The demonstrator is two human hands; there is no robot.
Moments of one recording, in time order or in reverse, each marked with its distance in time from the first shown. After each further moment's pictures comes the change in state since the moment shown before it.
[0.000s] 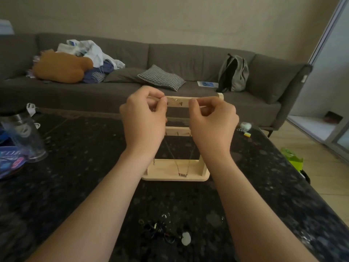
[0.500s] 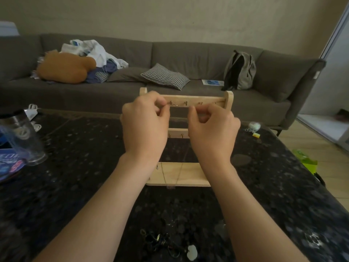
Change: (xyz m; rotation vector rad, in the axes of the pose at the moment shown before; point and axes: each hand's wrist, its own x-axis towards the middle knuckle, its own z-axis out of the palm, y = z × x) left_hand 0.005 -0.020 0.009 0.288 0.006 0.184; right_hand -0.003 0.021 0.019 -0.200 0.001 -0.087
